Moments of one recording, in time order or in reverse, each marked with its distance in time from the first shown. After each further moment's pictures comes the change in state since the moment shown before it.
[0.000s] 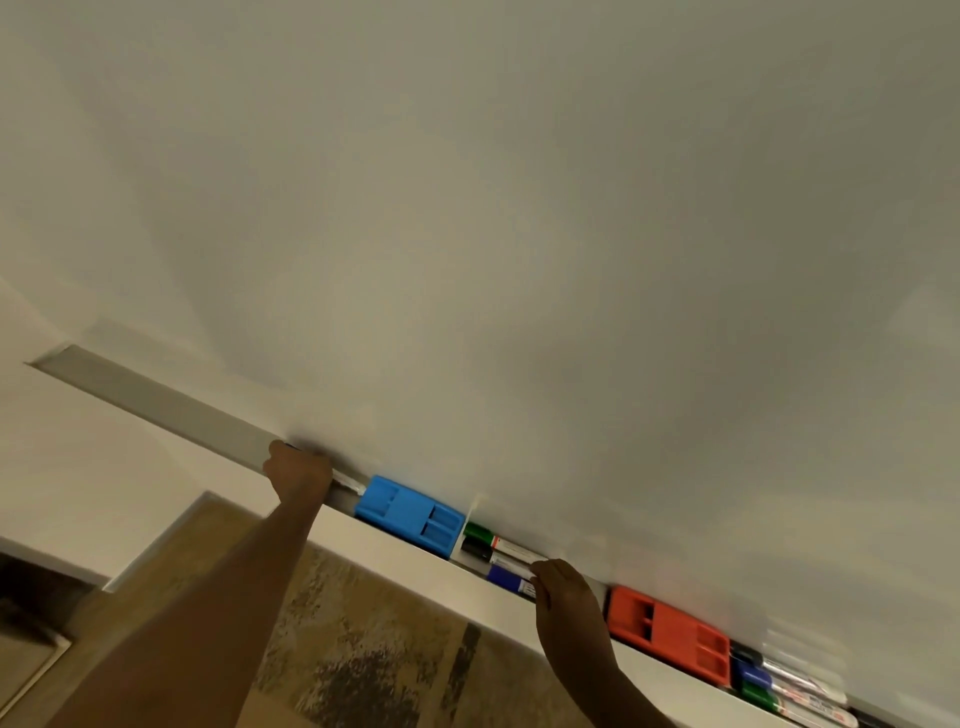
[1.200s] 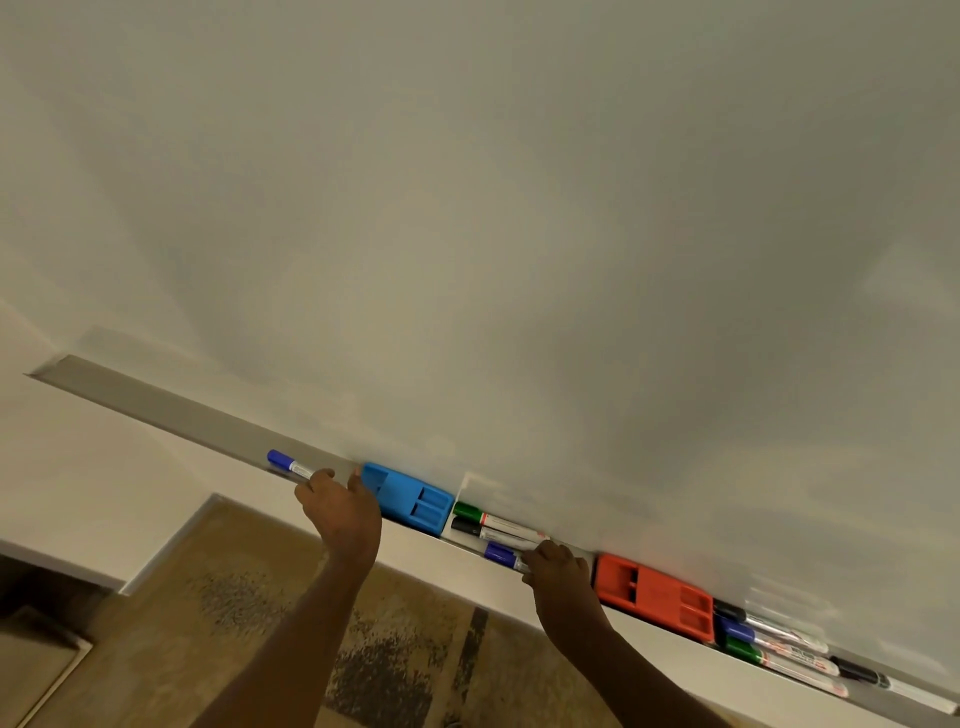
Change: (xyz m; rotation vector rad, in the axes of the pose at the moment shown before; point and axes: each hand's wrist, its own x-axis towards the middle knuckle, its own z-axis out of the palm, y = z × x) left_hand -0.108 -0.017 0.019 -0.039 0.061 0.164; right_hand 0.001 0.032 0.013 -0.235 -0.219 -0.078
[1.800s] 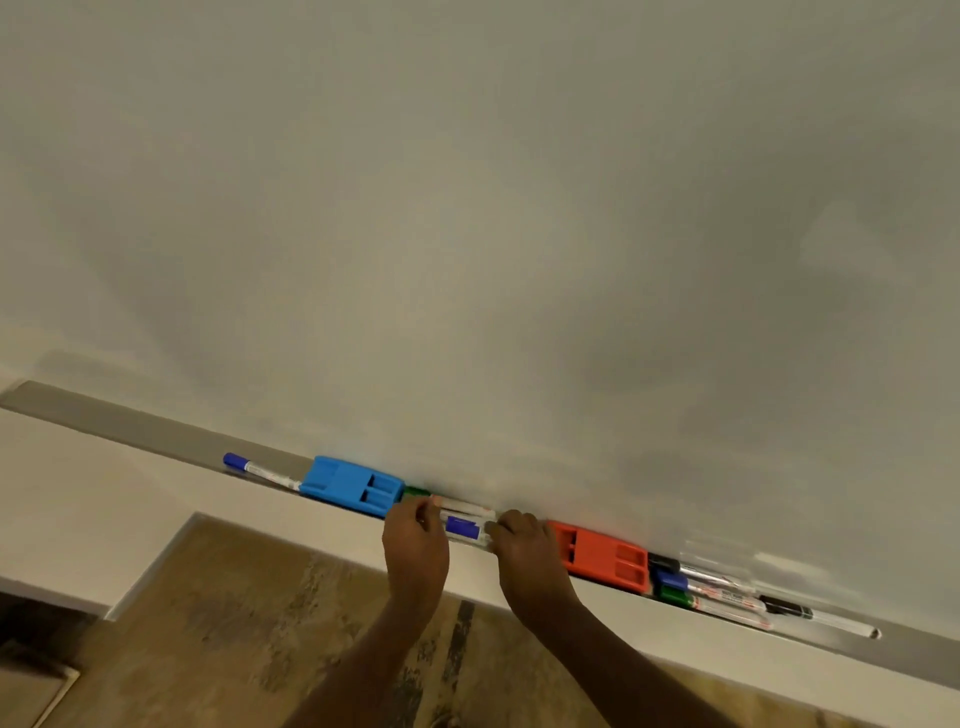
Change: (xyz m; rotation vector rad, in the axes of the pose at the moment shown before) left_hand -0.158 0.030 0.030 0.010 -0.290 0.161; right_hand -0.038 0.008 -0.030 0.051 0.252 -0.076
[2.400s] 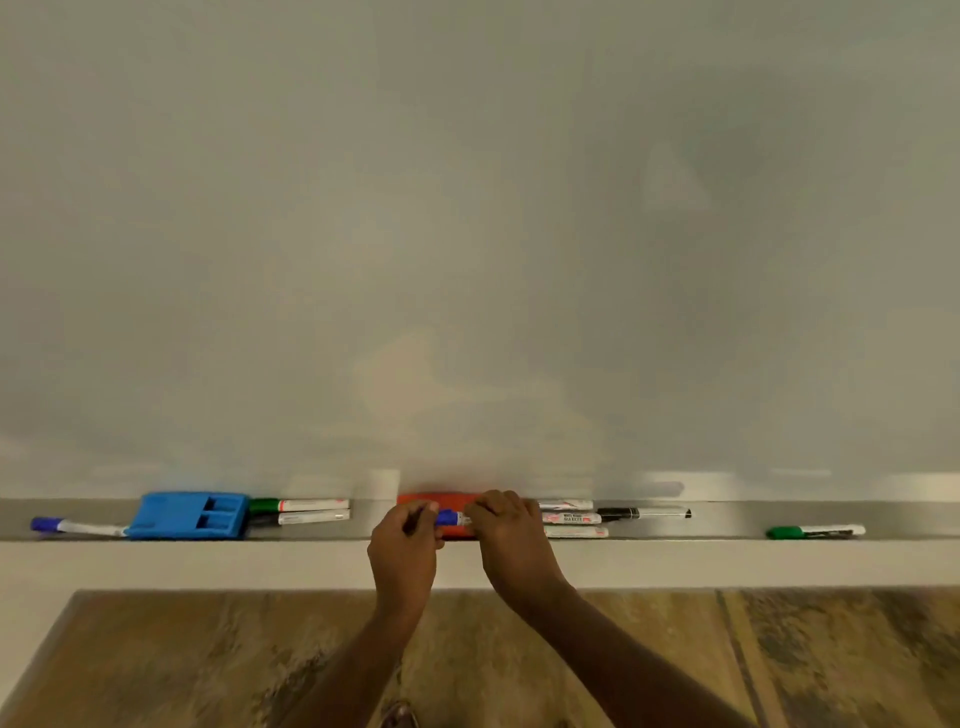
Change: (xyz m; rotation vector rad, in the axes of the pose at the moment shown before) left_hand -0.125 0.051 0.100 -0.101 -0.261 0.079; right_hand -0.104 0.106 -0.075 -0.007 0.261 0.143
